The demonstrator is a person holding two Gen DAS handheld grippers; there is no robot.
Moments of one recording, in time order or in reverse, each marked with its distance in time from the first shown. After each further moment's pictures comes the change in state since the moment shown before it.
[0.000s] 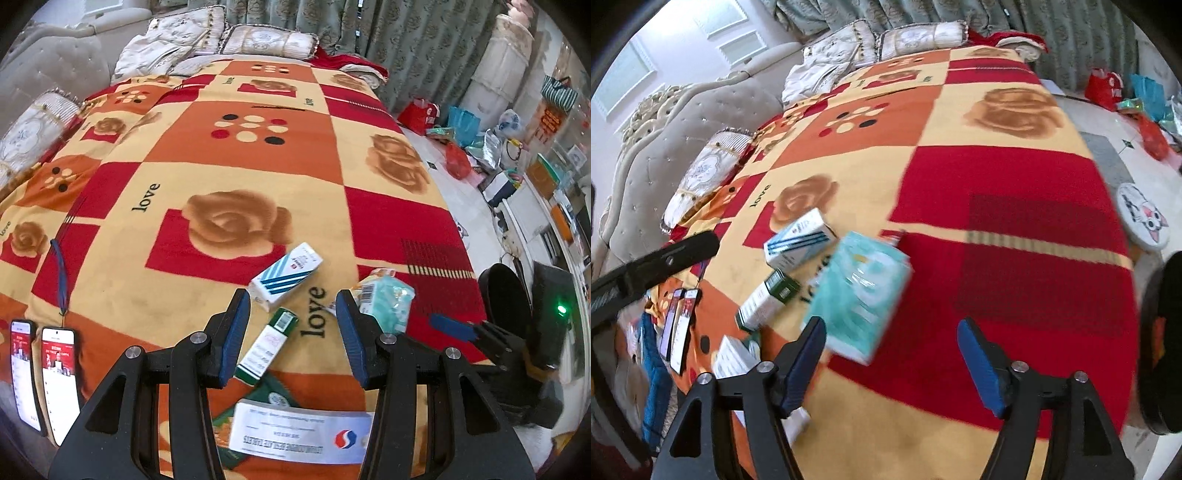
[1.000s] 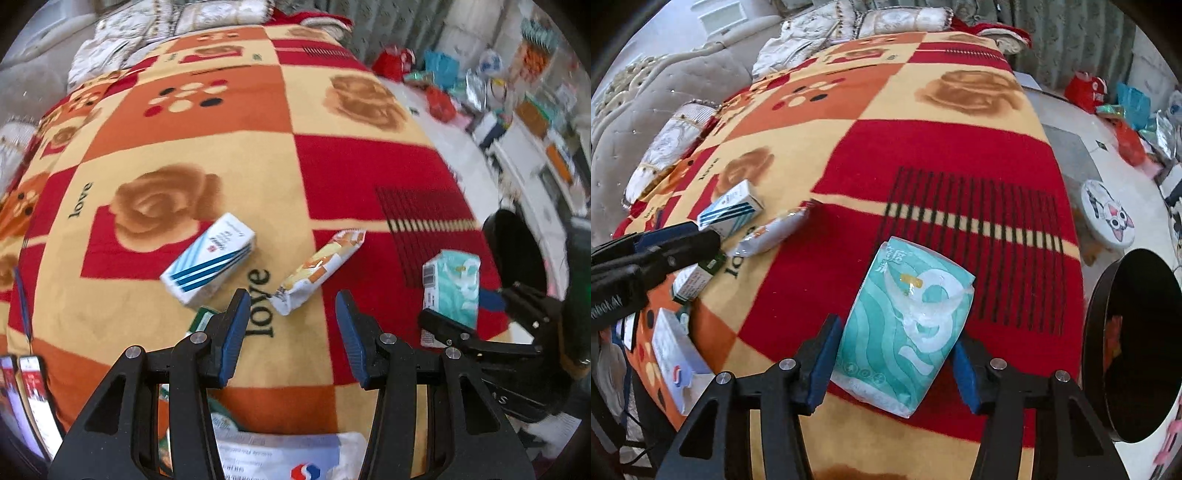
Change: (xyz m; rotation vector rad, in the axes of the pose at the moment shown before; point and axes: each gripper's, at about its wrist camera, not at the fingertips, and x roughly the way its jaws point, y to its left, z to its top) left arm 0.069 -0.065 -0.004 0.187 0.157 0.001; right arm -0.009 -0.049 -0.009 -0.047 0.076 -0.189
